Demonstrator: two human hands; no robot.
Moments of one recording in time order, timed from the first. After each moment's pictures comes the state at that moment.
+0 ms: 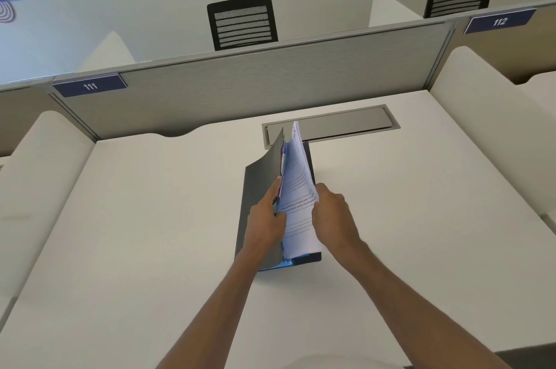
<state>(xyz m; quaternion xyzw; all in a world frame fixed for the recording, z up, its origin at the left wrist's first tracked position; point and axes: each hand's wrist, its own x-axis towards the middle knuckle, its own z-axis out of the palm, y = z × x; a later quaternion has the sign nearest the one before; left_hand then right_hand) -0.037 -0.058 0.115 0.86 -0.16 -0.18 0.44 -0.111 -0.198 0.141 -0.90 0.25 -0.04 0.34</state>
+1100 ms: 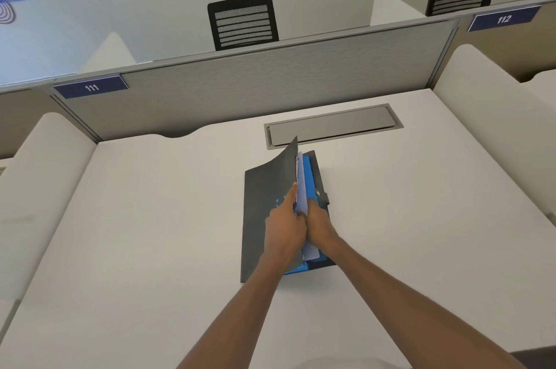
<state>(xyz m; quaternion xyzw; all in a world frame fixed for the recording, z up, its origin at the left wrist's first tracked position) -0.049 -0.091 0.103 0.90 -0.11 -0.17 0.38 -0.072 -0.184 0.061 -0.72 0.30 0.03 0.62</state>
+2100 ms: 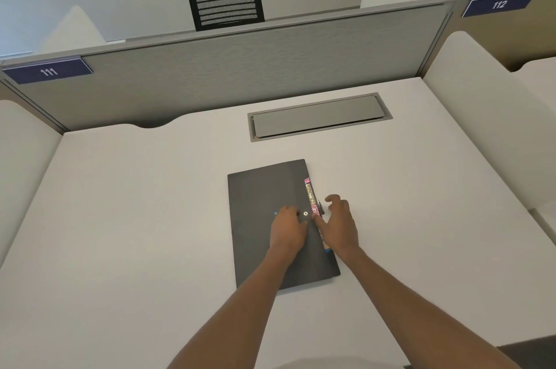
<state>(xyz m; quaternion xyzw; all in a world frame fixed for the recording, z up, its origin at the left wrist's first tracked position) -0.033 -0.136 0.012 0.92 -0.15 -0.24 0.26 -0.105 -0.256 0.003 -0.86 0.35 -0.04 0.38</state>
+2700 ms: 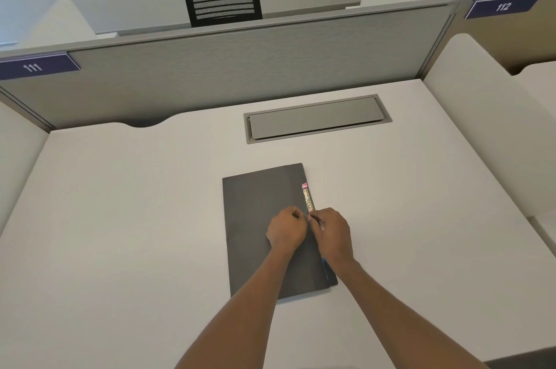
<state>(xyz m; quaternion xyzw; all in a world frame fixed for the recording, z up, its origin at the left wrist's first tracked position) -0.018 -0.158 0.002 0.90 -0.03 -0.27 0.34 -0.098 -0.255 -0.015 -0.87 0.29 -0.11 0.38</state>
